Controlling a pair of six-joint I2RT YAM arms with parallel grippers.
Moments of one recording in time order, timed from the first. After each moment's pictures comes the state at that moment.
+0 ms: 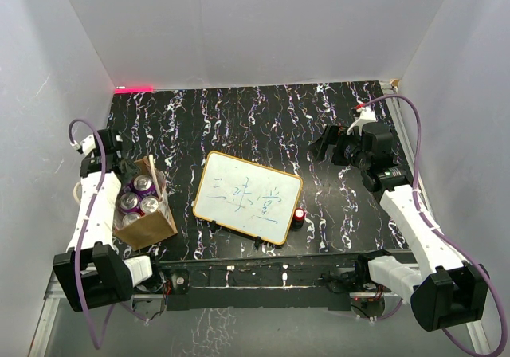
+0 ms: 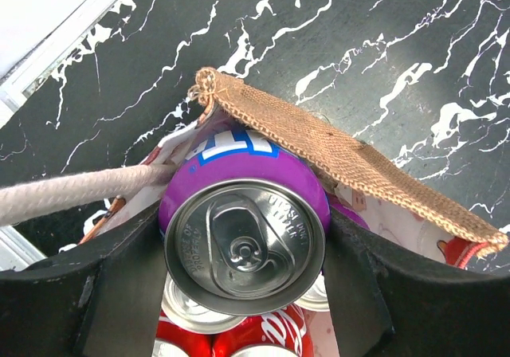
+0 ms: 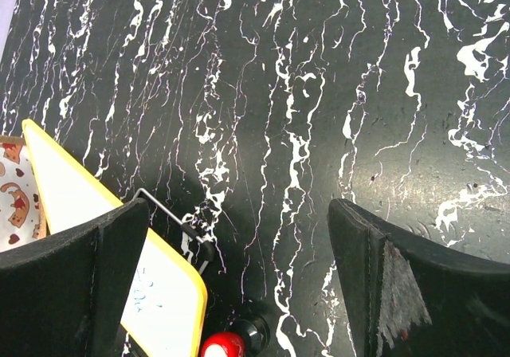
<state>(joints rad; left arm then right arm) 0.21 1.17 0.97 -0.81 -0.39 -0.55 0.17 1.03 0.85 -0.27 -0.25 0.37</state>
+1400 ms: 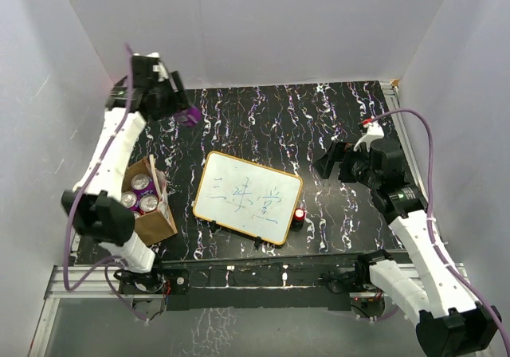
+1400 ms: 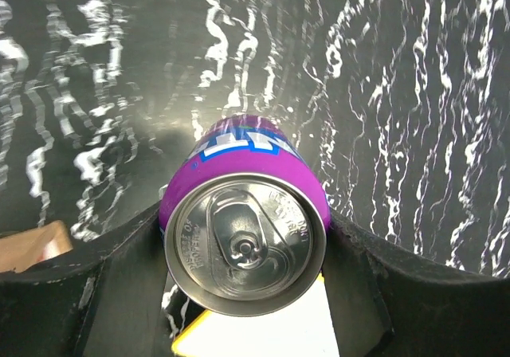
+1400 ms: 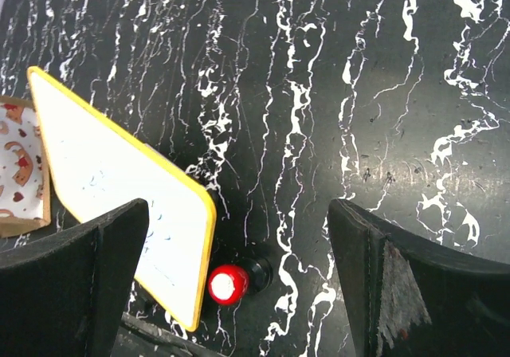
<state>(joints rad) -0.13 1.59 1.75 -0.89 0.02 -0.45 0.20 0.83 0.82 -0.48 -0.22 0.36</state>
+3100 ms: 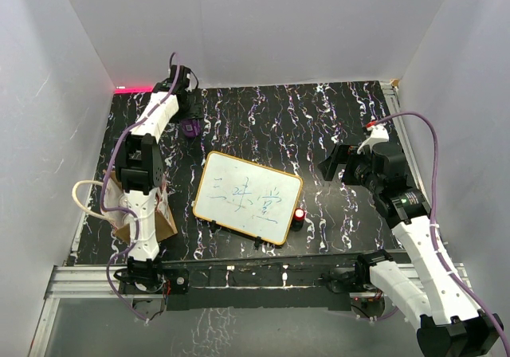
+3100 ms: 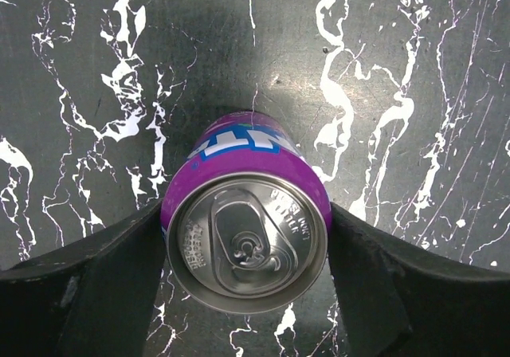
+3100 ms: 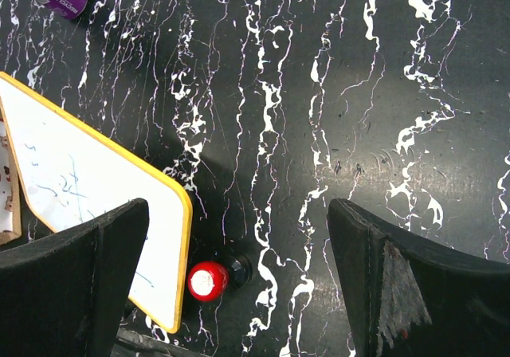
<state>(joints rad) -0.16 2.26 2.03 -0.78 -0.16 -0.25 0.20 0.77 0.82 -0.53 -0.14 0.34</state>
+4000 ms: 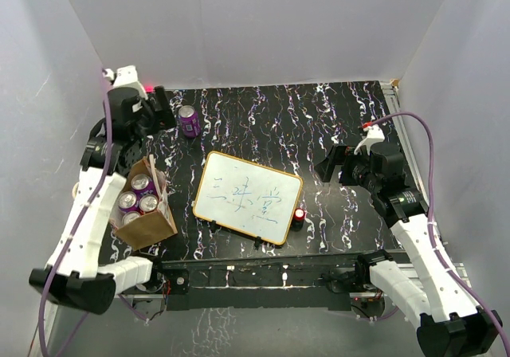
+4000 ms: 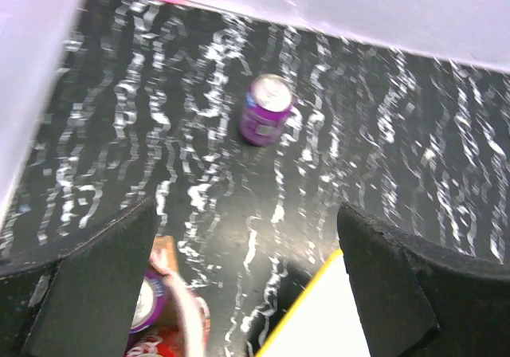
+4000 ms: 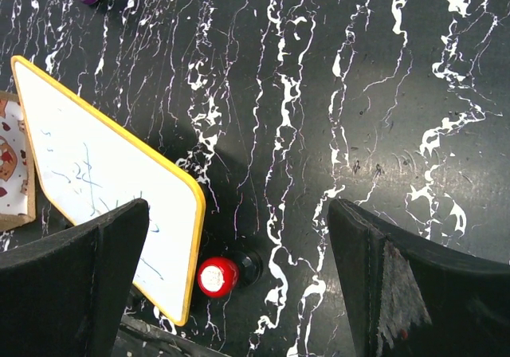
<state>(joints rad) -0.21 1.18 1.40 -0.66 -0.24 -0.27 0.20 0.78 0.80 -0.50 -0.20 0.34</state>
